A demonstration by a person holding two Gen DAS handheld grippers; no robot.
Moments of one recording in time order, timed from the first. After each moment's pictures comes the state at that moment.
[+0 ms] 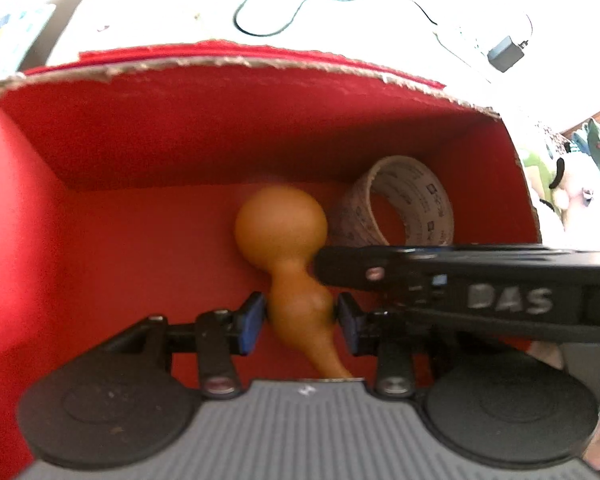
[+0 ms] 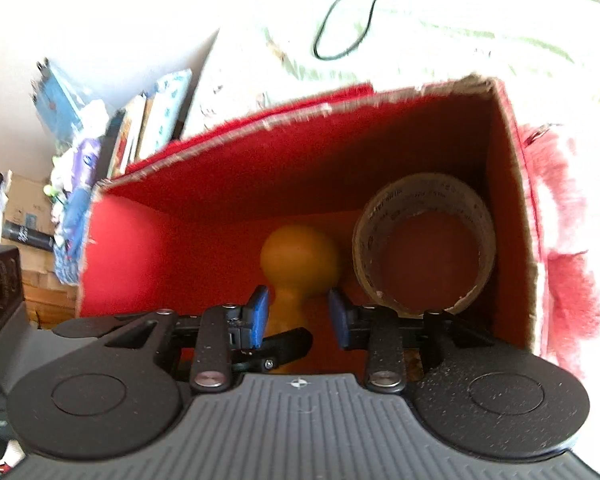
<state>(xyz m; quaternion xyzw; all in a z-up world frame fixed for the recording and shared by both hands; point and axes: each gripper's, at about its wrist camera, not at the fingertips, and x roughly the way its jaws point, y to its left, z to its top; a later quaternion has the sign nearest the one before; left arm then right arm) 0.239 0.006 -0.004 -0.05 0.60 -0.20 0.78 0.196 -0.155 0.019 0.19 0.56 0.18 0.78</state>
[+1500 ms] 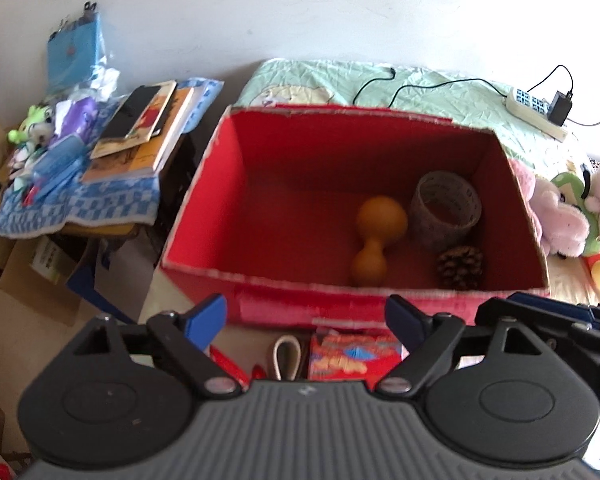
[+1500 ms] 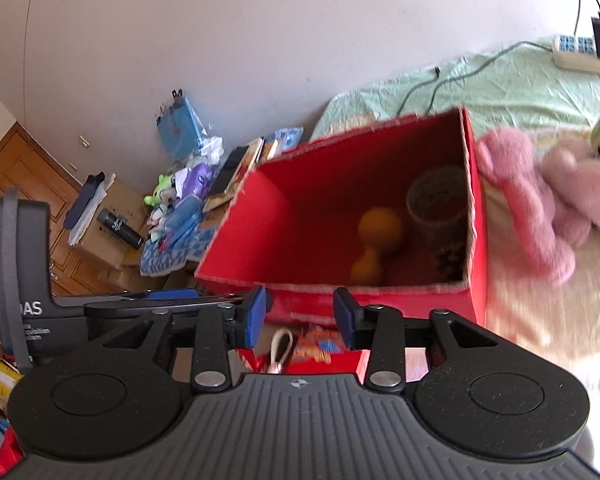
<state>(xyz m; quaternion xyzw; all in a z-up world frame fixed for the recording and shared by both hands) 0.073 0.011 0.073 0.02 0.47 0.02 0.88 0.038 -0.186 0.067 0.20 0.41 0.28 0.85</state>
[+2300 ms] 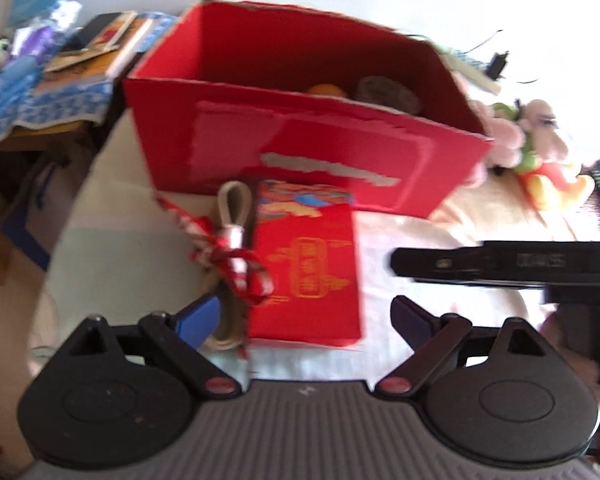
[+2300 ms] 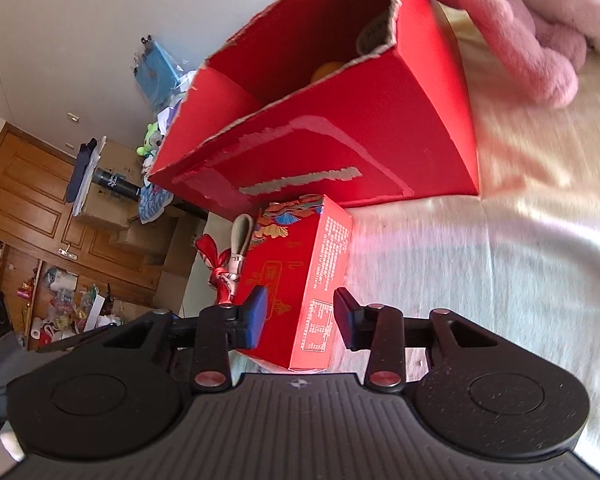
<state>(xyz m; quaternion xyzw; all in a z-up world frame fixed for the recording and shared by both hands) -0.027 0.029 0.016 -0.06 0.49 -0.10 0.86 0.014 -0.197 -0.018 0.26 0.50 0.29 0.77</state>
